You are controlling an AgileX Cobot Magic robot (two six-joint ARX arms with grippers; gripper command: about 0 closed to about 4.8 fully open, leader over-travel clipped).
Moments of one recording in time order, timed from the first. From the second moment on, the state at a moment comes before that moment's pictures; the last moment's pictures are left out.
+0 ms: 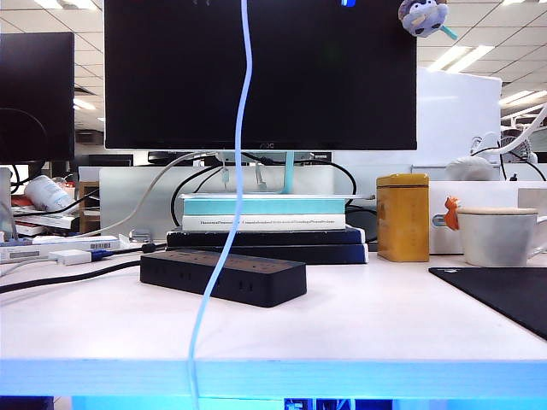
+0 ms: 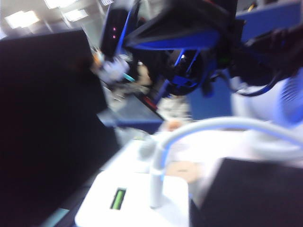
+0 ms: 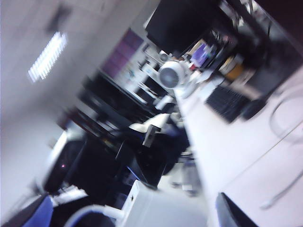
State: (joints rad) left arm -0.31 1.27 1.03 0.40 0.80 0.16; right arm 0.27 1.73 1.62 0.46 -1.18 1.09
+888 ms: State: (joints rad) left arm -0.27 1.27 1.10 0.46 1.06 -0.32; right arm 0.44 1.73 1.53 0.46 -1.39 0.68
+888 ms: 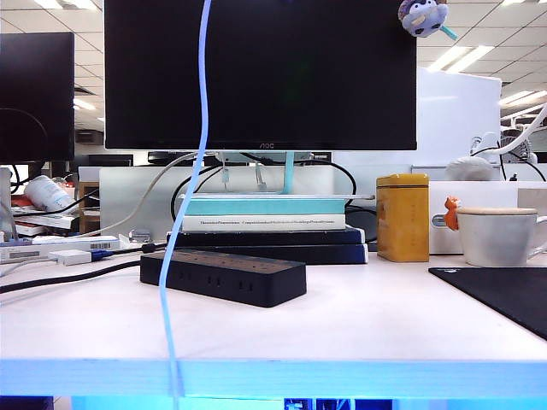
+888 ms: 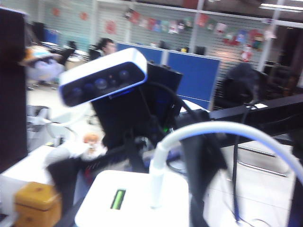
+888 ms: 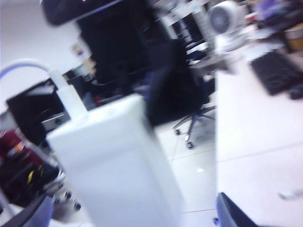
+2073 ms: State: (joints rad) left arm -0.27 1.27 1.10 0.43 1.09 -0.40; right arm 0.53 1.73 1.53 0.44 -1.30 0.58
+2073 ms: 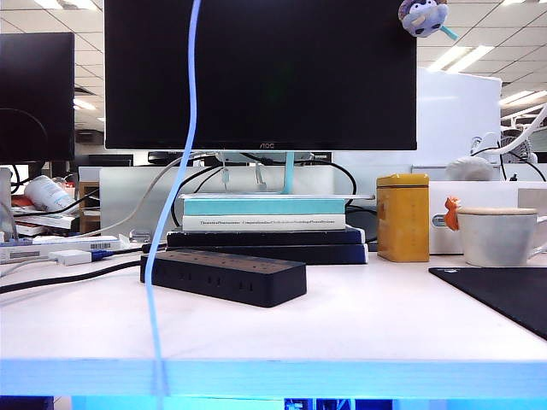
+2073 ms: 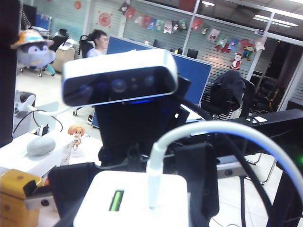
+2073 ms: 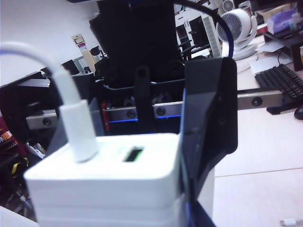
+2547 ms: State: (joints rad) left arm -0.27 1.27 1.10 0.43 1.09 -0.41; right arm 0.53 1.73 1.53 0.44 -1.30 0.57
